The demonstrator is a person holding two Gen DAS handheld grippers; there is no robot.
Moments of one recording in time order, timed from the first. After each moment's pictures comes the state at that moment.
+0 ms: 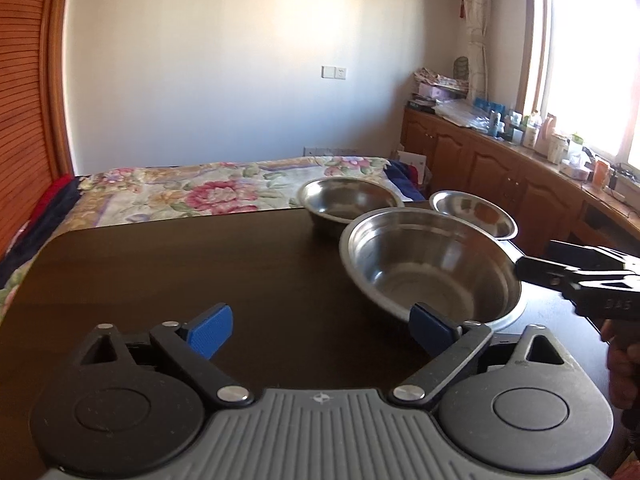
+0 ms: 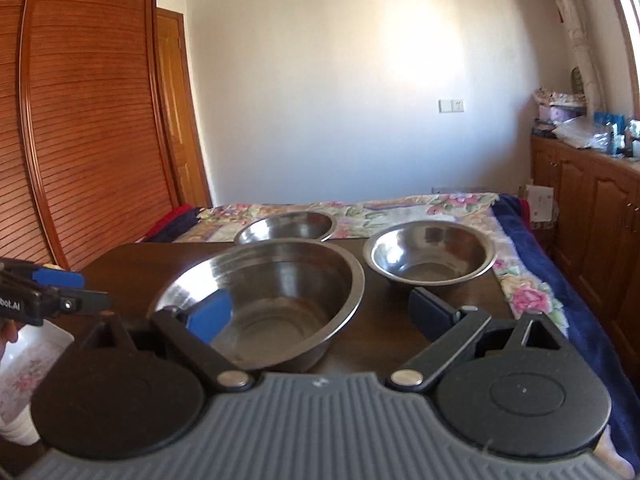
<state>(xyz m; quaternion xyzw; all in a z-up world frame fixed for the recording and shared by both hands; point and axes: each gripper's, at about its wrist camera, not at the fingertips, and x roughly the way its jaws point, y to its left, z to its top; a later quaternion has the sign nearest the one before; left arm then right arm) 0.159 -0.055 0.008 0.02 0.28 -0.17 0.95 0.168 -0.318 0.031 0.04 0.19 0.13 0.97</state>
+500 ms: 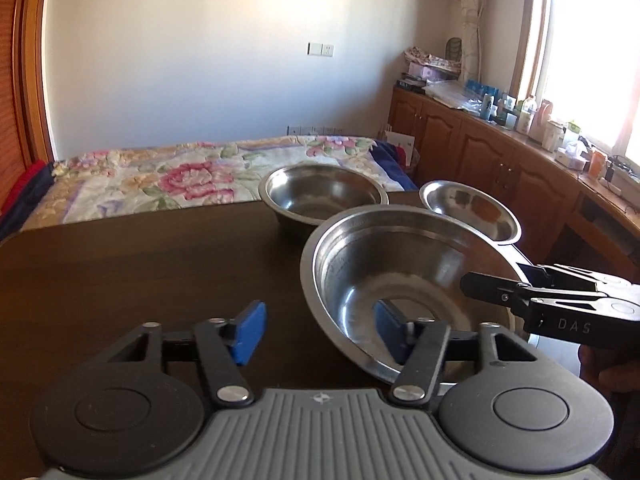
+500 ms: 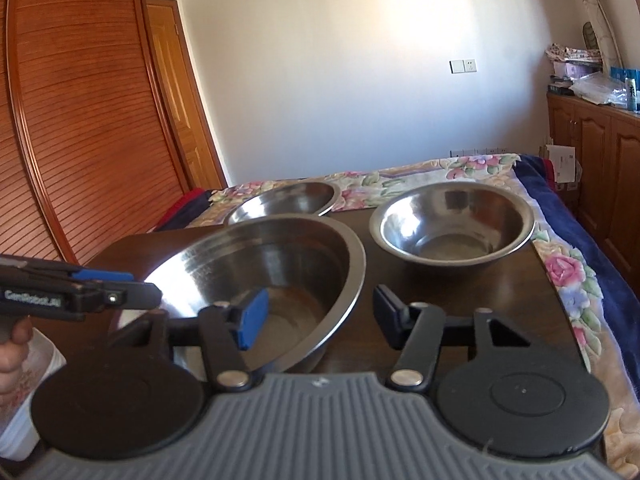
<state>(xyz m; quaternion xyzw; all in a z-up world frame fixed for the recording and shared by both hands) 0.208 -0.090 -0.004 0.01 0.32 -0.19 0.93 0.199 -0.323 0.012 0.08 0.24 0.16 0.95</state>
